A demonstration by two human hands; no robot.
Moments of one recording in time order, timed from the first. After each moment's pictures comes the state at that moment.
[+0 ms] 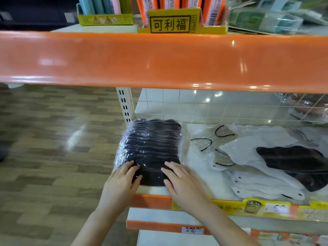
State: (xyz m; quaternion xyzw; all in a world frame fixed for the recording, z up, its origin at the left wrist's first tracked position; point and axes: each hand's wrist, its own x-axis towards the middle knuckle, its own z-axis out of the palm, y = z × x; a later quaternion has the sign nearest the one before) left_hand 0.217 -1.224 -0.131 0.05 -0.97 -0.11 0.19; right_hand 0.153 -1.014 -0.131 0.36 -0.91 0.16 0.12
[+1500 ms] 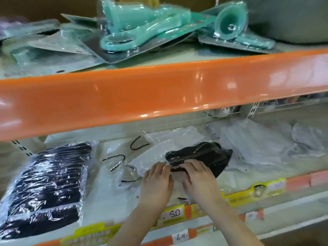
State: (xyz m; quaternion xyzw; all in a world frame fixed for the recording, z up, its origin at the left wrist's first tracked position) left_hand 0.096 -0.880 -0.096 -0.12 -0.97 -0.15 0.16; right_hand 0.085 -0.721 -0.107 0.15 -0.95 0.17 0.21
